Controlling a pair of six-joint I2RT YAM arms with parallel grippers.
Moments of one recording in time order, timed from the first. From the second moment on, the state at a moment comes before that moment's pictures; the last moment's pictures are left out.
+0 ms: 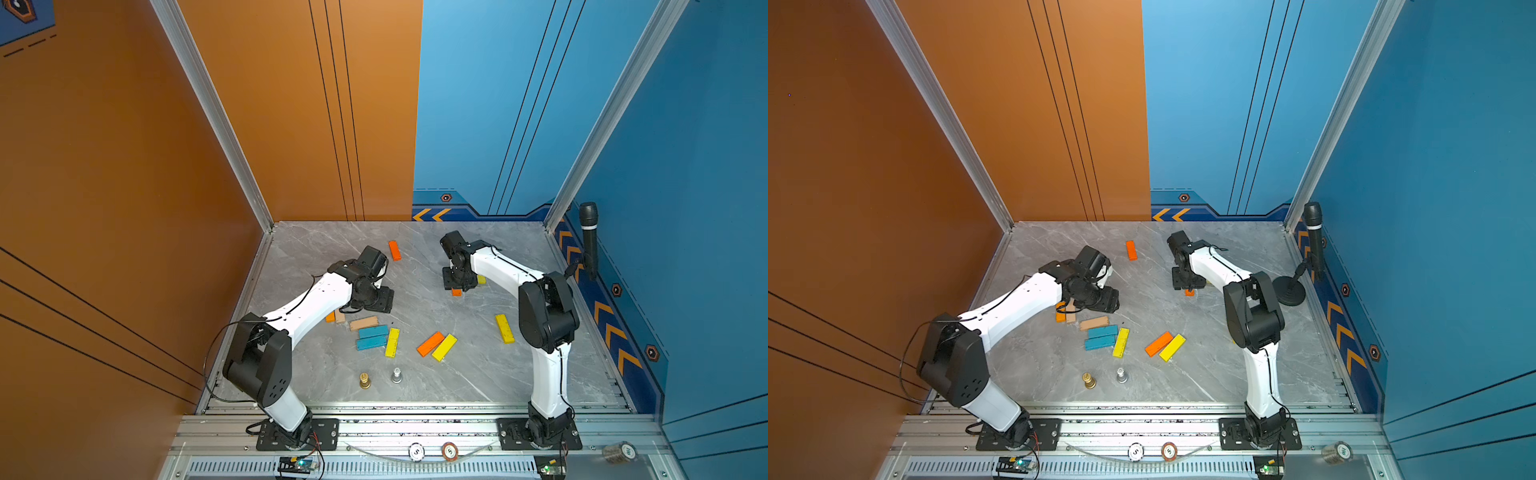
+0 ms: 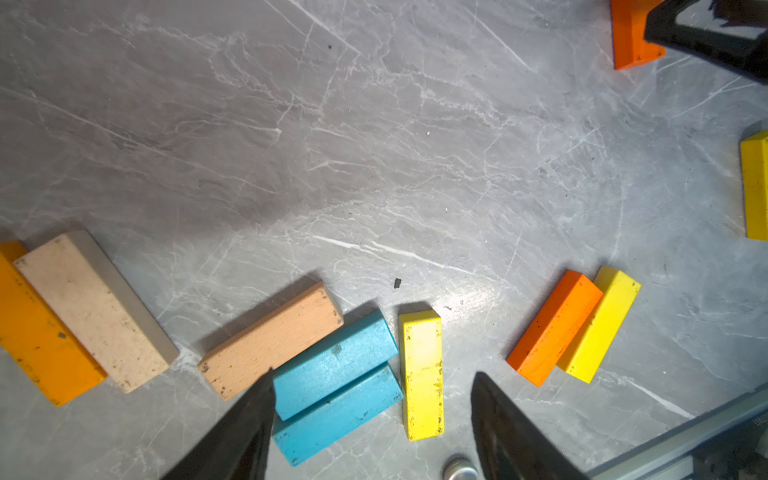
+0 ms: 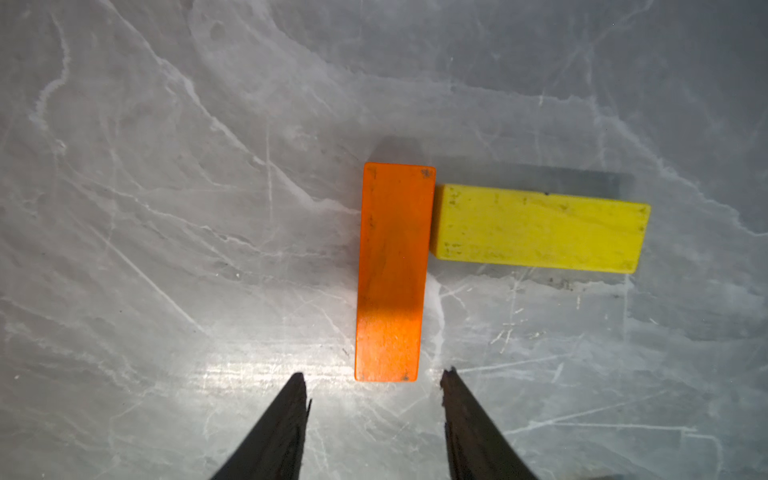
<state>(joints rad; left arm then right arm) -0.51 1.62 1.27 -0.83 0.09 -0.33 0.41 2.09 1.64 -0.88 0.15 0.36</state>
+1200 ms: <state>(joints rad) -0.50 1.63 1.27 -0.80 0.09 -0.33 0.40 2.19 1.69 -0.89 0.15 0.37</state>
